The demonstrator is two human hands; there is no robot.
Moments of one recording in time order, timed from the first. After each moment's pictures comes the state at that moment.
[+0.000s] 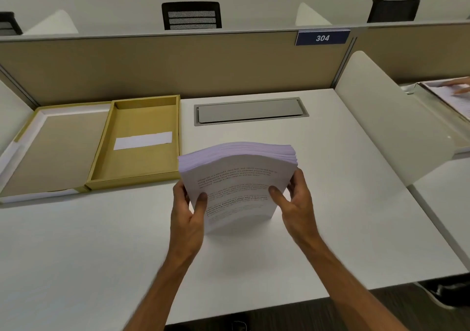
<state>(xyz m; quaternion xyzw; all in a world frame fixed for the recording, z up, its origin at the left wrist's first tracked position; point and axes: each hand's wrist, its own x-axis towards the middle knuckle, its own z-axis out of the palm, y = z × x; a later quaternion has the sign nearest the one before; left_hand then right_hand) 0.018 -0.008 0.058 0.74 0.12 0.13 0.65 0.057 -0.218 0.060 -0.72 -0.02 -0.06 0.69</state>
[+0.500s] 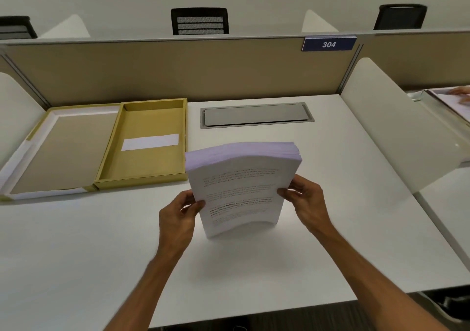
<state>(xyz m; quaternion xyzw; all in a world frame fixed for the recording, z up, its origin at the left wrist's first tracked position) 0.024 0.029 0.042 0.80 0.15 0.12 0.57 0.091 -0.248 0.041 -0.76 -0.03 0.00 0.65</state>
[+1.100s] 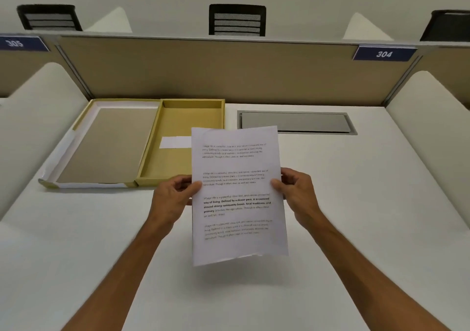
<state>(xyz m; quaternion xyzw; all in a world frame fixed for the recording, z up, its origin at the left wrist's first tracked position) 0.067 0.164 0.065 0.72 0.20 0.03 0.66 0.146 -0.118 0.051 -0.73 0.01 0.12 0.67</state>
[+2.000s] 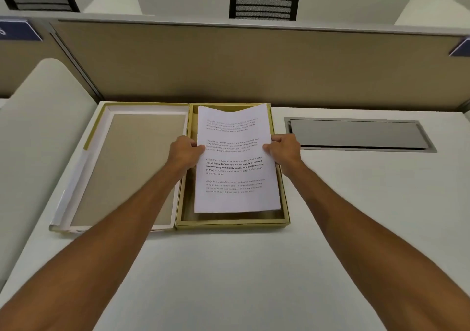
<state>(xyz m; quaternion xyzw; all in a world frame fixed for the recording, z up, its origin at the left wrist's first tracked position) 0.311 0.366 0.023 0.85 0.27 -0.06 0.46 0.371 0.130 0.010 -0.85 0.11 0.11 0.51</state>
